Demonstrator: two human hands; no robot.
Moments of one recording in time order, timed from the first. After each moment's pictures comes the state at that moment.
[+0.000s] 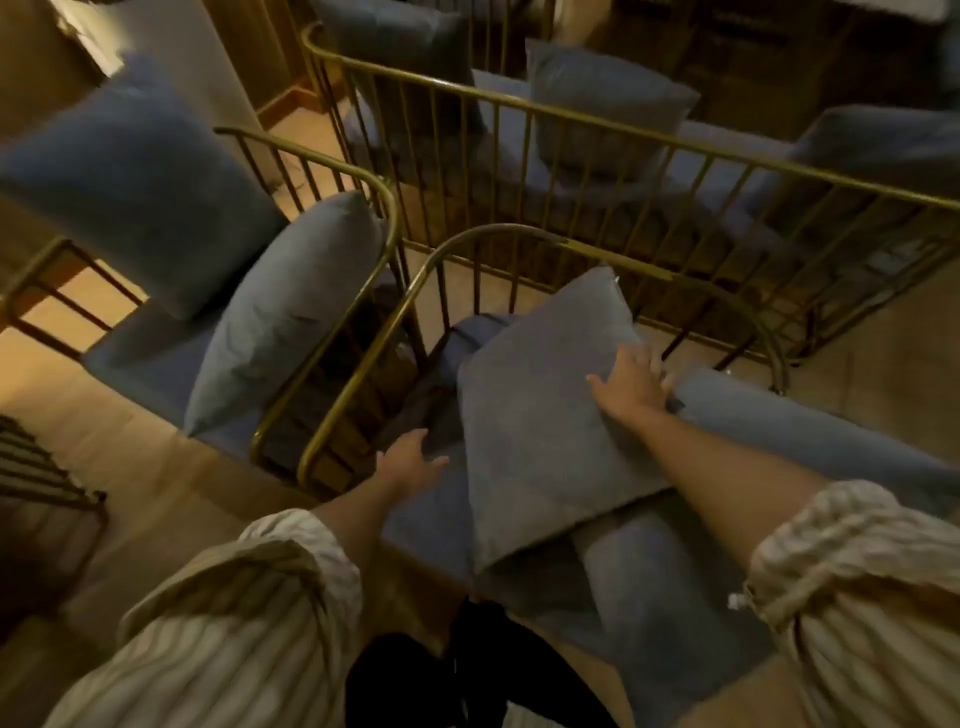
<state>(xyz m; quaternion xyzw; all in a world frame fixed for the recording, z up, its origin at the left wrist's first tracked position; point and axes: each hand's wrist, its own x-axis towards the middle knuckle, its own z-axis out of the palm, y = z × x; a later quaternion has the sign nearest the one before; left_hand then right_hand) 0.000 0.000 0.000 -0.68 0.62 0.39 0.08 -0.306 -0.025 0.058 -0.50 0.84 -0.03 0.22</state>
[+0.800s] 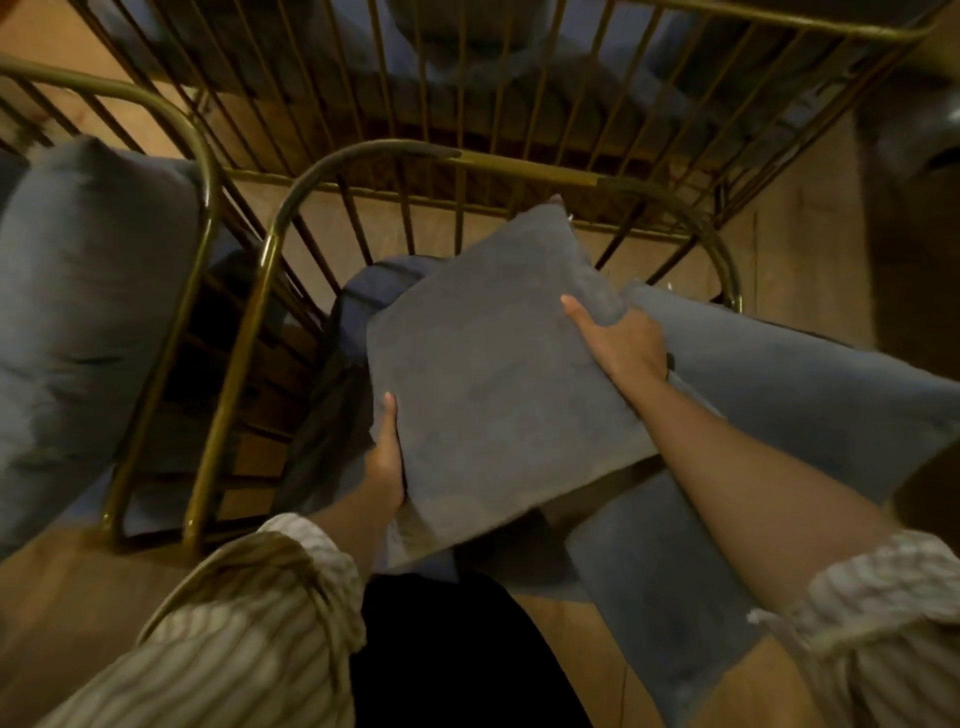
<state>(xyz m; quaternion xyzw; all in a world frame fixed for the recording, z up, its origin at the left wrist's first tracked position) -0.079 -0.050 -0.098 -0.68 0.13 0.70 -0.20 -0.365 -0.036 0.019 -0.24 0.91 -0.20 0.27</state>
